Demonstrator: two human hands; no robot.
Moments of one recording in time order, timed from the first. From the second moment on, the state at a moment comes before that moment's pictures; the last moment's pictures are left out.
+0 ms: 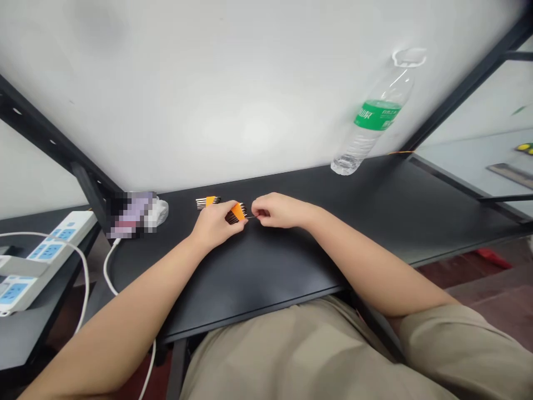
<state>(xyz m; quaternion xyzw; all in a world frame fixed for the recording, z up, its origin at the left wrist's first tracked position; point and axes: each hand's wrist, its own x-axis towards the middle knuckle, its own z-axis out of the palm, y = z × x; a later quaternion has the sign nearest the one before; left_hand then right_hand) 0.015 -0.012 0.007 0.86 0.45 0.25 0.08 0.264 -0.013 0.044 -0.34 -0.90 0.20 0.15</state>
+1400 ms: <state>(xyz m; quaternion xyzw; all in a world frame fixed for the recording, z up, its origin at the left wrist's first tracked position) 0.016 -0.014 0.010 0.84 0.44 0.29 0.11 0.254 -0.014 0.032 -0.32 -0.87 0.20 0.31</state>
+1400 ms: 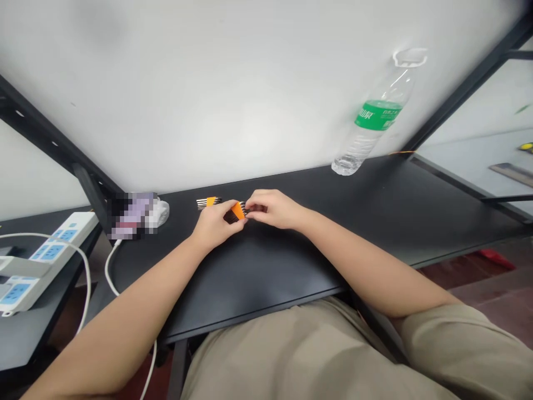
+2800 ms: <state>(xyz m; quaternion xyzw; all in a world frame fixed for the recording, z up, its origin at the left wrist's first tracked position) 0.013 -0.012 0.009 0.86 0.42 0.25 0.14 0.251 -0.015 0.021 -0.38 -0.88 0.16 0.25</state>
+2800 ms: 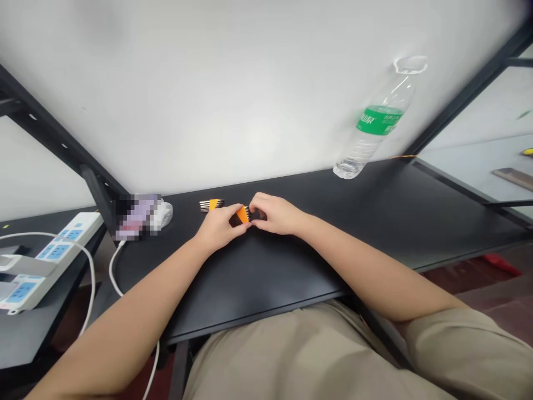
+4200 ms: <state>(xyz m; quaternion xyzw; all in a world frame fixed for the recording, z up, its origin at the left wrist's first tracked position) -0.024 0.012 0.030 0.90 0.36 0.10 0.23 0.227 -0.002 -0.014 -0.33 -0.86 0.24 0.29</state>
